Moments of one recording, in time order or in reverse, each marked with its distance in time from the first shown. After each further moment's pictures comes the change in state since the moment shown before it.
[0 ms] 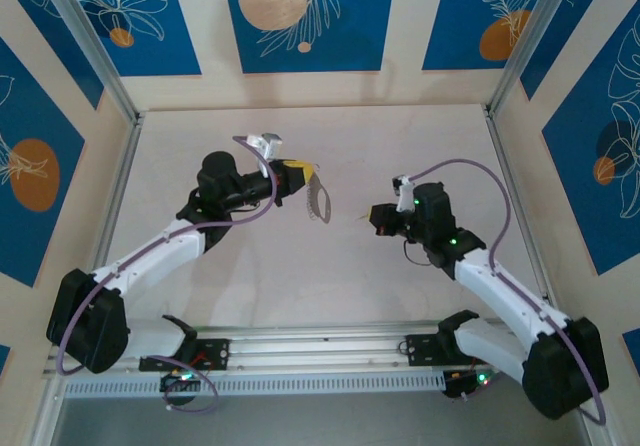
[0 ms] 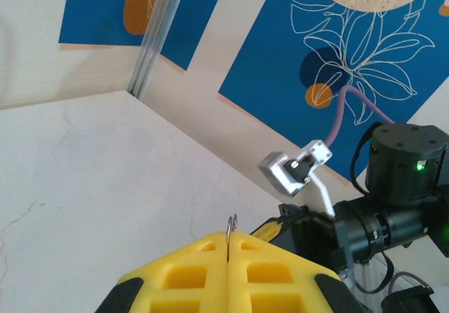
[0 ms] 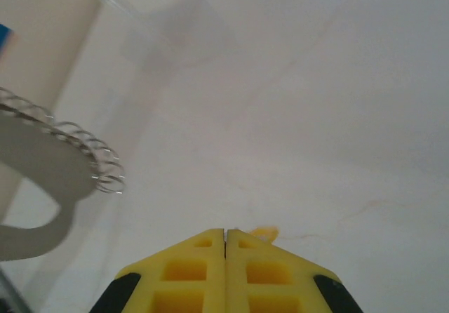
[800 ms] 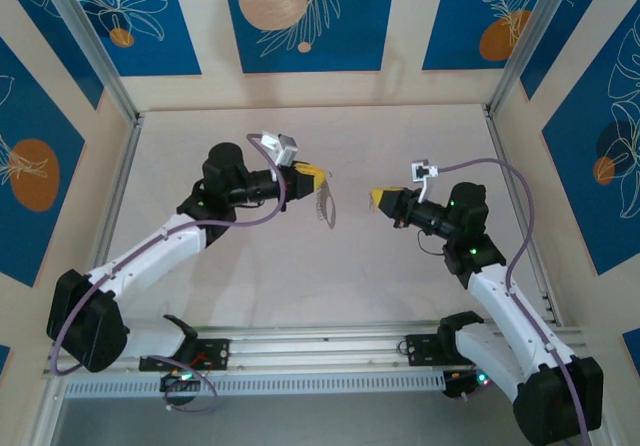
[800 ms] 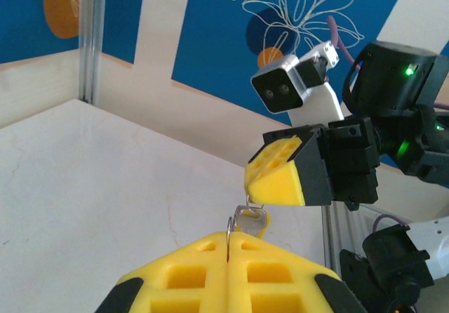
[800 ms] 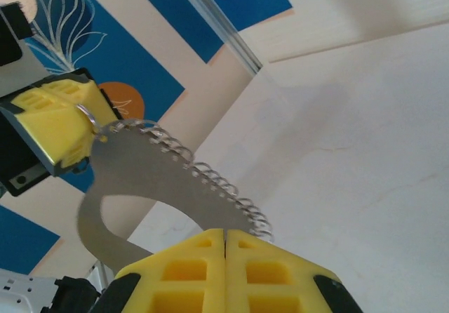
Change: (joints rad) left arm -0.058 0.005 0.104 -0.149 0.113 0.221; right arm -0.119 -0.117 -0.009 0.288 -0.358 0.077
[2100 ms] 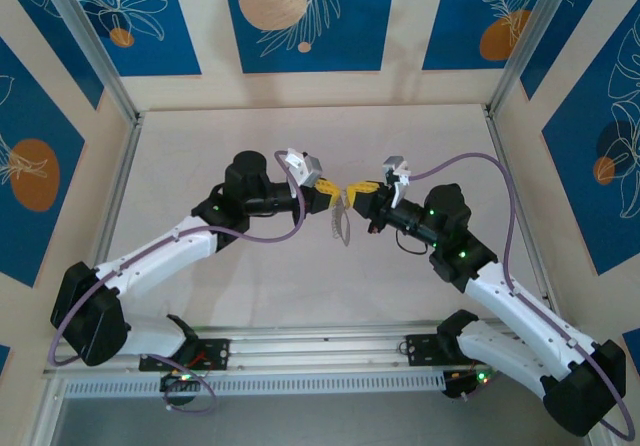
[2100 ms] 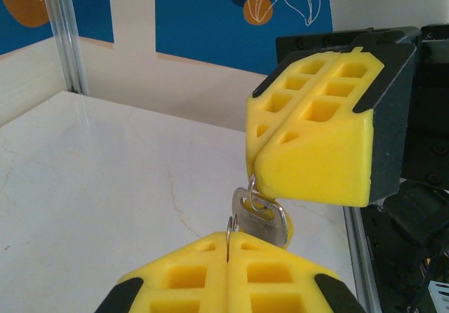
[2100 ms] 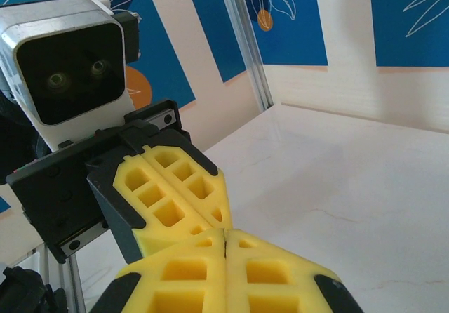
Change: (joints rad) left arm -0.113 0.033 0.018 -0.103 -0.090 0.217; right arm 0.326 0.009 0.101 -0.002 0.317 -0.269
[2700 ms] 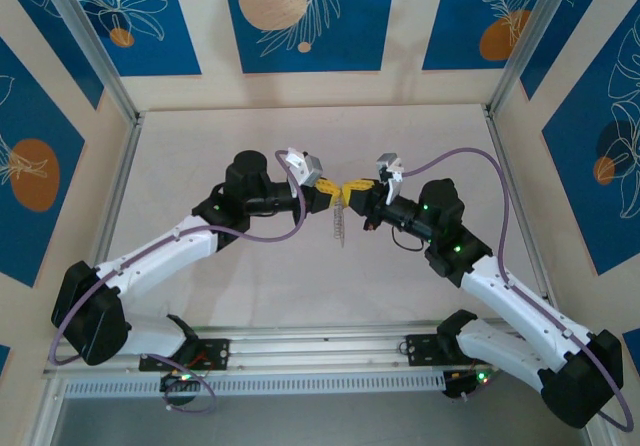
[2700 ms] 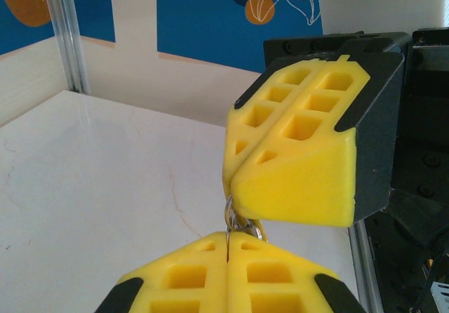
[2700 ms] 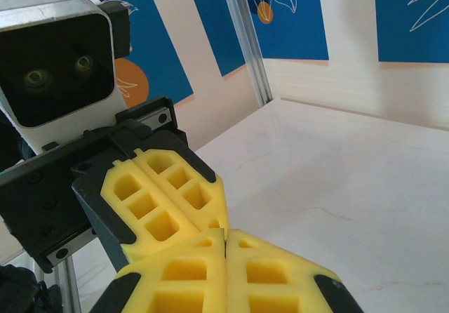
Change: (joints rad) left arm -0.001 0.005 0.003 -0.001 -0.004 0.000; right arm 0.007 0.052 0.026 0.001 0.003 -0.019
